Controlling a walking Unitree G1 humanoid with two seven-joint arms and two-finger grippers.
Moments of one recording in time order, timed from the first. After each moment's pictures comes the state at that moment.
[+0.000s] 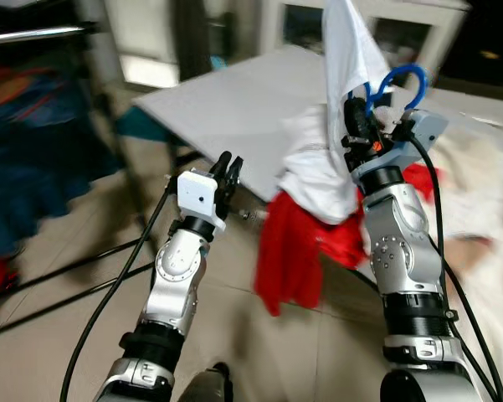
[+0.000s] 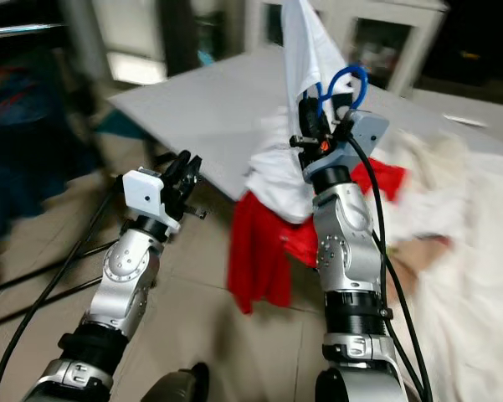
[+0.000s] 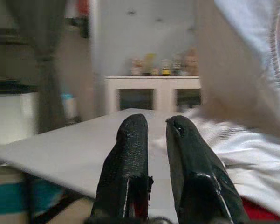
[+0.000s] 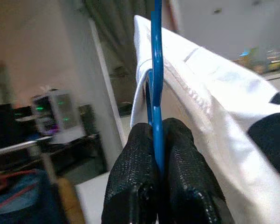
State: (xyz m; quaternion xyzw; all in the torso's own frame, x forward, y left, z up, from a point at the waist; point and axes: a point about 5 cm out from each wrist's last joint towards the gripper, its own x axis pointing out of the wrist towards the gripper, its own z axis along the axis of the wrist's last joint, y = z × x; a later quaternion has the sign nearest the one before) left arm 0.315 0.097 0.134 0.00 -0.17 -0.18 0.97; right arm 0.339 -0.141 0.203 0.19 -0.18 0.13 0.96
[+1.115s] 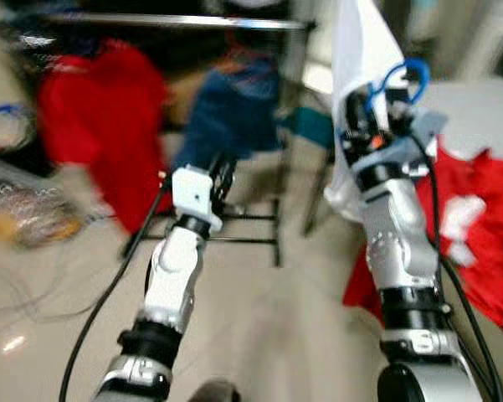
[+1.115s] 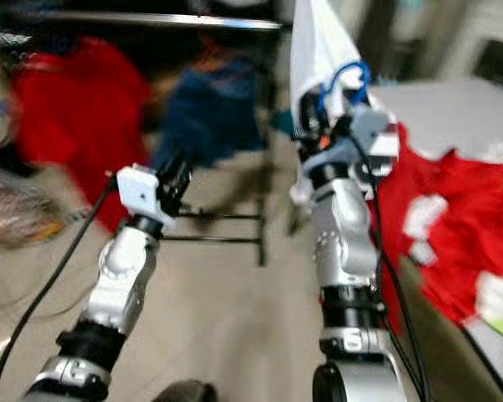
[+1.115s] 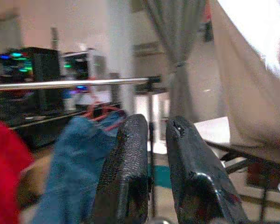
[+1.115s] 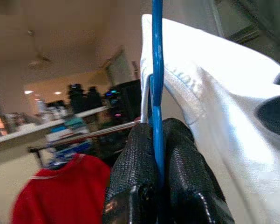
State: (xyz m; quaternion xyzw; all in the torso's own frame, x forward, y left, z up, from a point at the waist) left arm 0.316 0.098 0.136 0.00 -0.18 -0.17 0.97; right arm 0.343 -0.140 0.205 0.20 -0.18 0.11 0.96
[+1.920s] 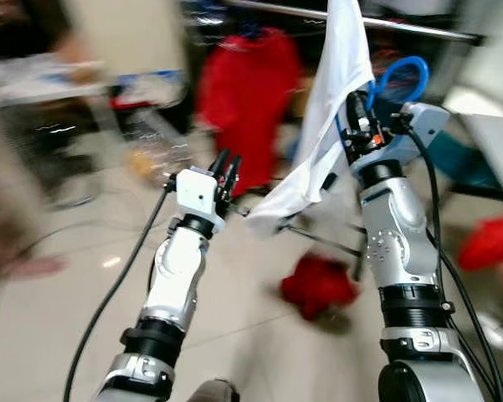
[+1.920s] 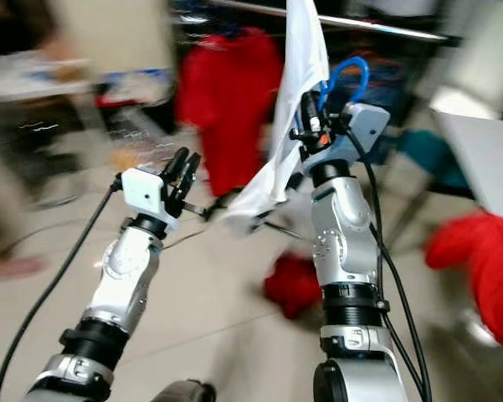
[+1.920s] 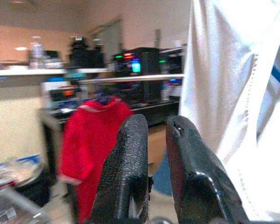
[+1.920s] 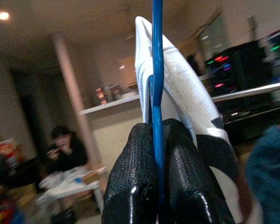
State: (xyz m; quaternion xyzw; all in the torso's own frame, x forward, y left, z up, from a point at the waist) left arm 0.317 0.094 0.135 0.00 -0.18 -0.18 0.97; right arm 0.344 -0.139 0.207 0.18 -0.19 0.11 0.96
